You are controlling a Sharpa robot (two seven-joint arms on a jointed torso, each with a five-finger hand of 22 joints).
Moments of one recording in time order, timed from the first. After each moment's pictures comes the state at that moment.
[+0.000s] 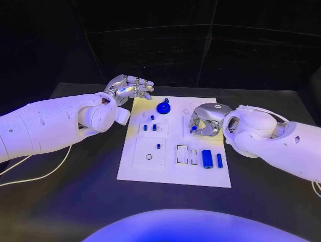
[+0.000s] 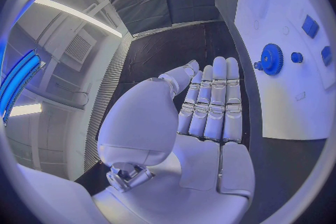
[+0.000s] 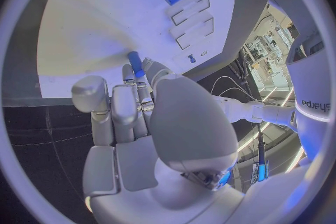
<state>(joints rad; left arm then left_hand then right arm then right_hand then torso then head) 1.21 -0.82 -0.09 1.38 -0.07 -0.26 0.32 1.32 -0.05 0.46 -0.10 0.05 1.01 0.21 0.14 0.08 1.09 0.14 0.18 0.07 1.02 0.07 0.61 0.36 0.17 0.91 0.17 0.46 0.61 1.13 -0.72 -0.01 1.56 -1.69 -0.09 -0.23 1.49 -0.09 0.28 0.16 0.20 1.06 0.16 0.11 0.07 1.16 0.08 0.17 0.06 1.47 0.00 1.21 1.09 0.13 1.35 0.10 1.20 0.89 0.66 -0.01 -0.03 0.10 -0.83</state>
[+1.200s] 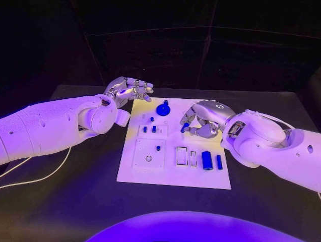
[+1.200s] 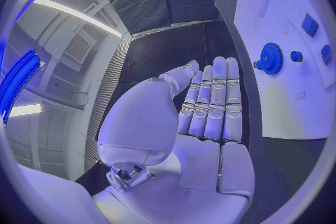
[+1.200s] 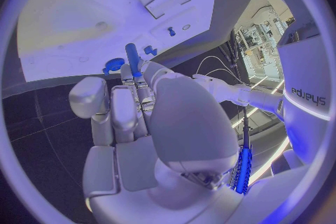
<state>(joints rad) 1.21 -0.82 -0.09 1.37 -0.07 -0.26 0.32 1.32 -0.05 0.46 -0.10 0.05 1.00 0.21 0.14 0.08 1.09 0.14 0.18 0.07 1.02 0.07 0.61 0.36 0.17 0.91 0.17 0.46 0.61 1.12 -0.77 -0.01 1.72 -1.63 -0.30 -0.21 1.51 -0.09 0.40 0.10 0.17 1.10 0.15 0.10 0.07 1.21 0.08 0.13 0.07 1.47 -0.01 1.24 1.11 0.13 1.37 0.09 1.23 0.92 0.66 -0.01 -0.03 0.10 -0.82</state>
